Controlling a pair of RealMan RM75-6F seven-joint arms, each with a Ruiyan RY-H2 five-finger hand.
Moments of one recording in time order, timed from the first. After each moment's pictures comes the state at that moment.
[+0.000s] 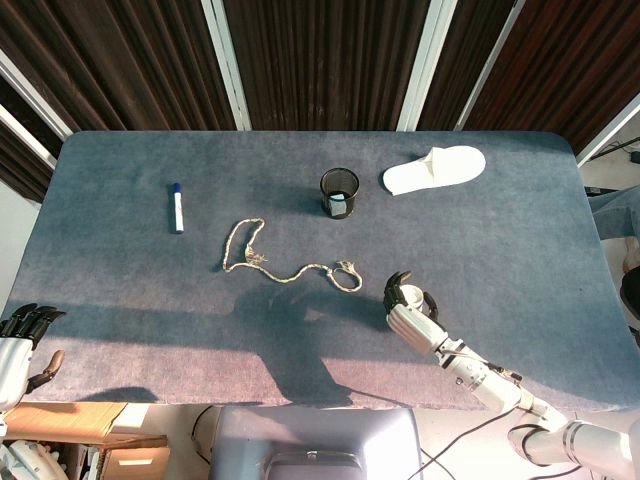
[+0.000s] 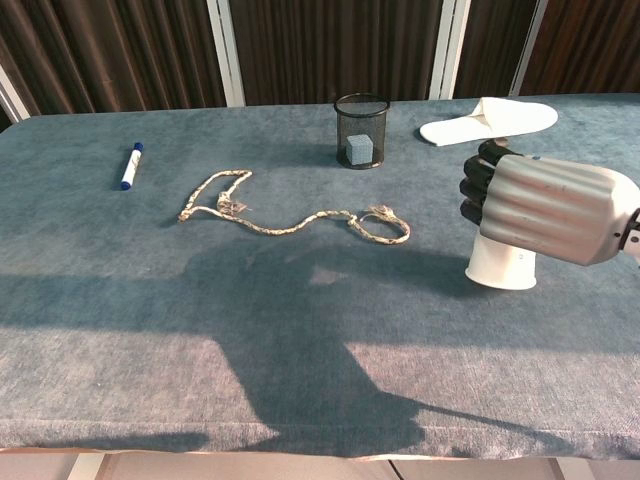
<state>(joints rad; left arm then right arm) -0.10 -1.10 -0.03 -1.52 1.54 1.51 0.05 0.57 -1.50 0.03 -1.25 -1.78 1.09 -1.41</state>
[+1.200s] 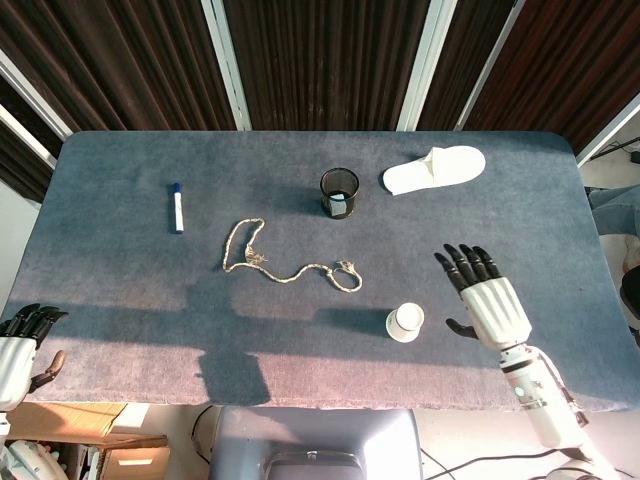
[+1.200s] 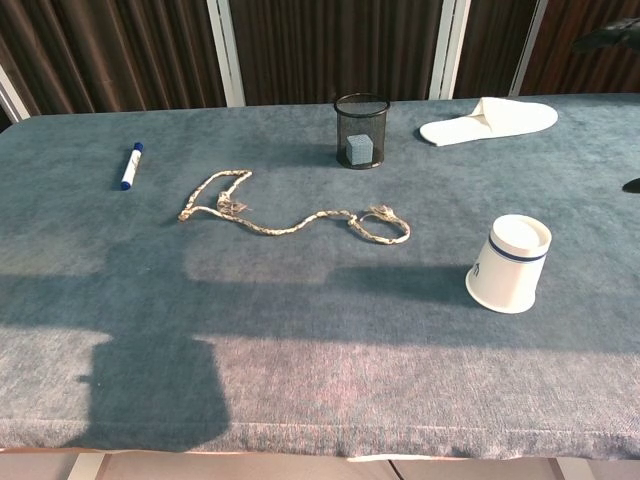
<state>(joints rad) -0.10 -1.11 -0.03 -1.50 1.54 1.50 0.06 0.34 -1.19 0.13 -1.76 -1.47 1.29 -0.36</state>
